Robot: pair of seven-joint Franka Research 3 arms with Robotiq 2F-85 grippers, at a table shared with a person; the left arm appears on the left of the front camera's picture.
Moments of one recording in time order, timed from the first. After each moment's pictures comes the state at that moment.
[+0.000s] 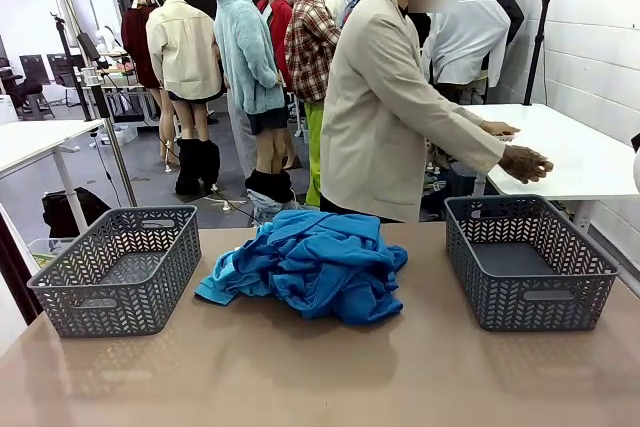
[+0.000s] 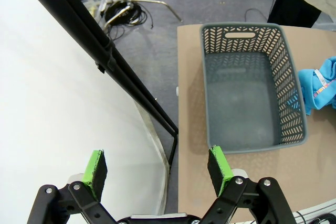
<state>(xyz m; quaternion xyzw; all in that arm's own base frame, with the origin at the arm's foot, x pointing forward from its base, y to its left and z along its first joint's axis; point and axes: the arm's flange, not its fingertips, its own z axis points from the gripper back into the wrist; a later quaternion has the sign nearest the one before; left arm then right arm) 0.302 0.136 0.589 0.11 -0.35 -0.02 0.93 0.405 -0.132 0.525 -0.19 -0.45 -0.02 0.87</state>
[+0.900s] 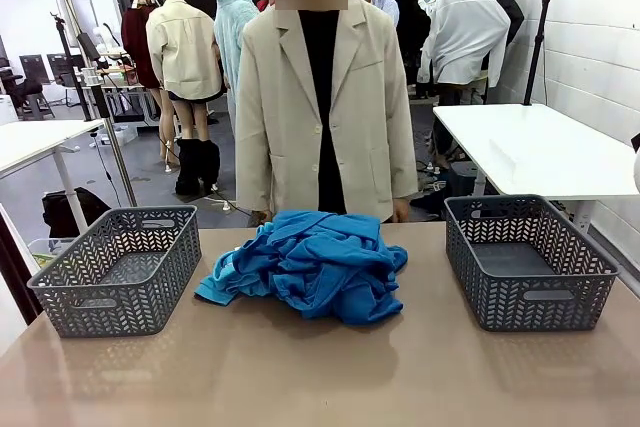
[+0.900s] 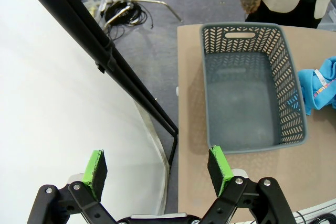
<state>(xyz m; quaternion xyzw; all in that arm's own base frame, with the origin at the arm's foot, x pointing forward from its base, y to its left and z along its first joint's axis) 0.302 0.136 0.589 0.11 -0.35 -0.02 0.93 0.405 -0.132 0.525 -0.19 -0.45 -0.02 0.87</state>
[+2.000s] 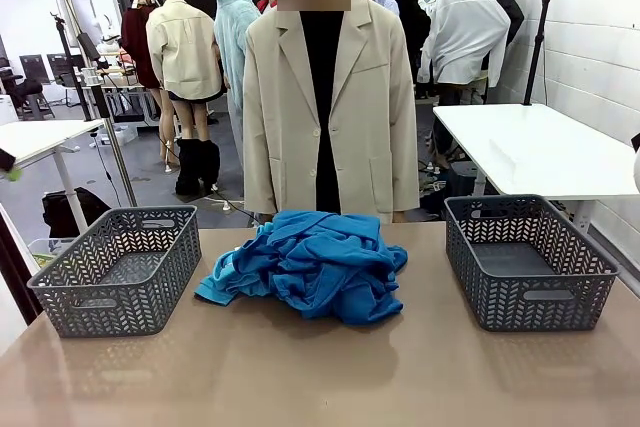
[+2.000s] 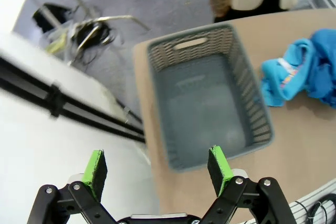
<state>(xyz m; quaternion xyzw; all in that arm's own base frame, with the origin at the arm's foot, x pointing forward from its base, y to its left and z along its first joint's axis) 0.336 0.063 0.598 0.08 -0.36 -0.14 0.92 0.404 -0.132 0.526 -0.19 -0.45 -0.02 0.87</state>
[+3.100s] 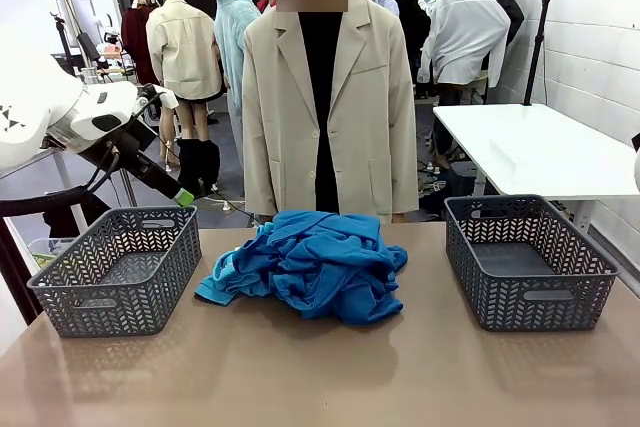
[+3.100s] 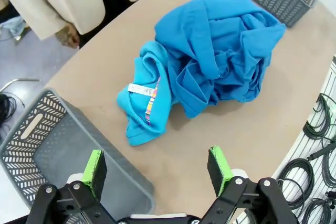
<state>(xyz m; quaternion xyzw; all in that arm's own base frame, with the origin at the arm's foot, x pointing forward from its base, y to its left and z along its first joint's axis) 0.401 -0.115 0.538 -0.08 -0.31 -0.38 0.87 0.404 -0.132 0.526 -0.20 -0.45 -0.02 0.87</state>
